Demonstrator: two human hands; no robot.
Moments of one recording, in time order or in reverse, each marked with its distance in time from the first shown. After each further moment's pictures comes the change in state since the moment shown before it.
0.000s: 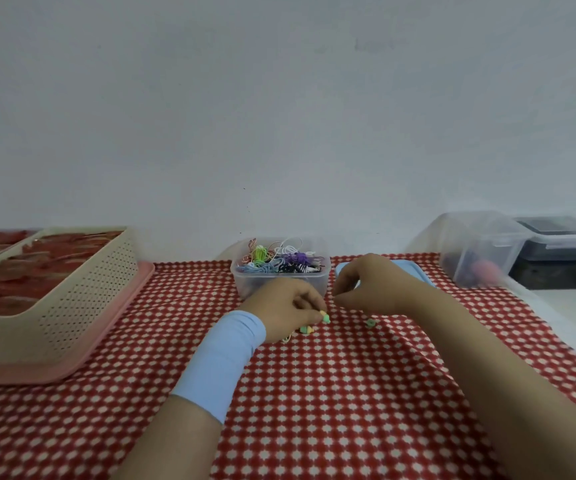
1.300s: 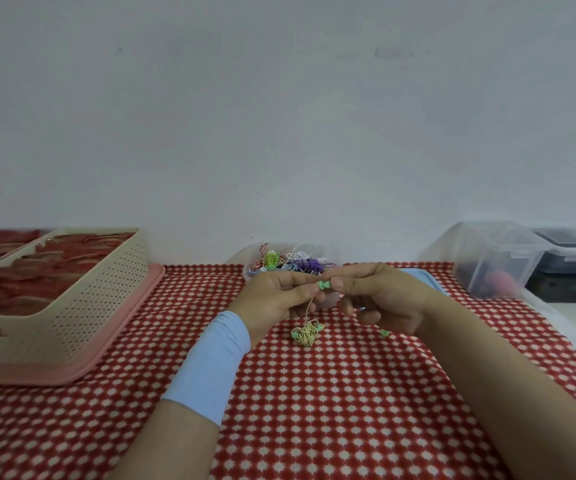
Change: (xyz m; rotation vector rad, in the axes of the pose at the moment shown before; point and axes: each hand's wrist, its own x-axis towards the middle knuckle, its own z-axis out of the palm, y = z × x) left_hand -0.003 -0.018 -0.014 -0.860 0.087 -0.015; right_hand -0.001 -0.018 0.009 1.129 -0.294 0.115
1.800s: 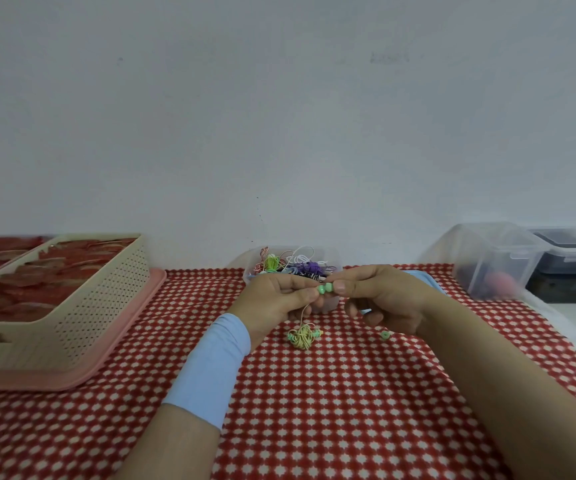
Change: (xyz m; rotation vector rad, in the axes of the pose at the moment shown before) left_hand -0.003 0.004 0.001 0.093 0.031 0.016; right_hand 0.003 -0.001 -0.004 -0.072 0.083 0.022
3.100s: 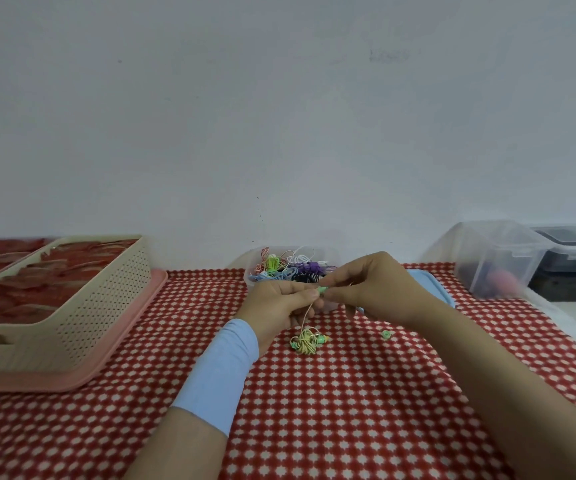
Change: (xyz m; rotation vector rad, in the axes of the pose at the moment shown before) left_hand 0.000 -0.005 0.009 -0.072 0.075 -0.099; right_hand -0.014 -0.010 0.015 -0.530 0.203 -0.359
